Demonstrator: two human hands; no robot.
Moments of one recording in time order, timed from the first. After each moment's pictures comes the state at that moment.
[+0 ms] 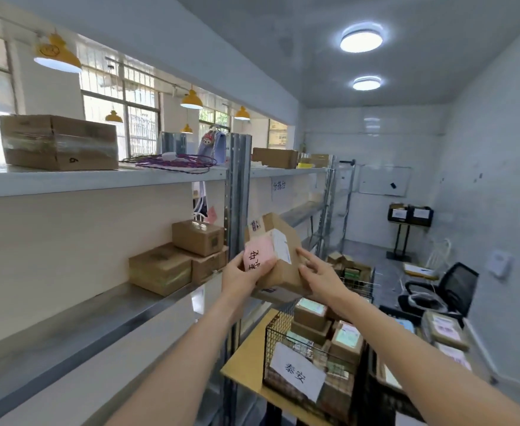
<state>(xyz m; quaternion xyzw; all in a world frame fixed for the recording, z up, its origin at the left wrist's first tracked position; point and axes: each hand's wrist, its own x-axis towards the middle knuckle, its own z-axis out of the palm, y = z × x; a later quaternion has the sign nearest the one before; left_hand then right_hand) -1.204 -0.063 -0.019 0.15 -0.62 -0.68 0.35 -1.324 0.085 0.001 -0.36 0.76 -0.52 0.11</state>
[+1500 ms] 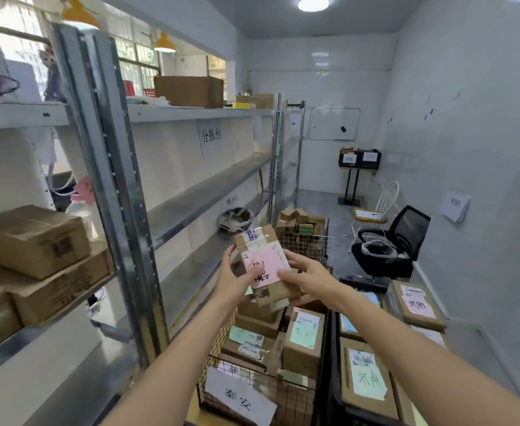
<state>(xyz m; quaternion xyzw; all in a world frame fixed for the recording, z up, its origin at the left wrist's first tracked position) -1.567 -0.087 -0.135 0.18 -0.64 -0.73 0.19 -1.651 0.086 -0.102 -0.24 0.77 -0.54 0.23</state>
